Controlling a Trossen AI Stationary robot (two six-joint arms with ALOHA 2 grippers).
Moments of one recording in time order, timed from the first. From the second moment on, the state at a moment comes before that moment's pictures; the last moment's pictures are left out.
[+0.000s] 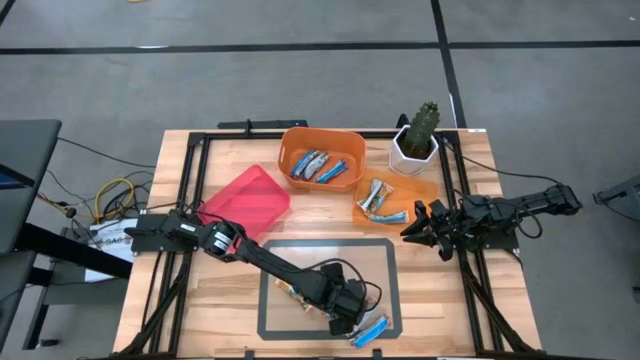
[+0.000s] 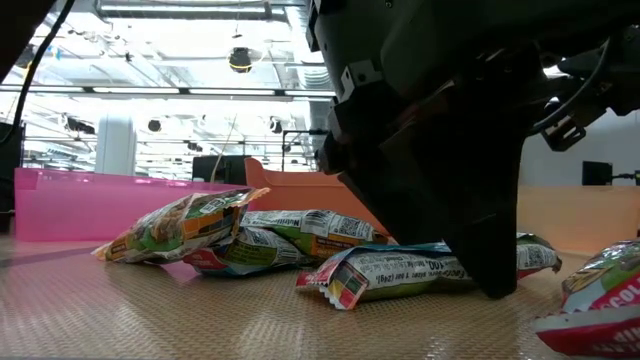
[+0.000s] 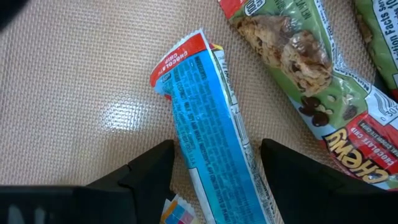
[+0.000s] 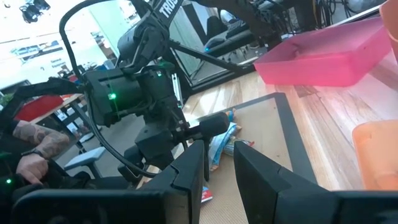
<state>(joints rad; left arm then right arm) -0.43 2.47 2.09 -0.82 -0.16 -0.56 0.21 0.11 0.01 0.03 -0.10 0.42</state>
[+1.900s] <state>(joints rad) -0.41 2.45 2.35 -0.96 -0.37 -0.28 0.21 0.11 0.01 0.03 -0.10 0.42</state>
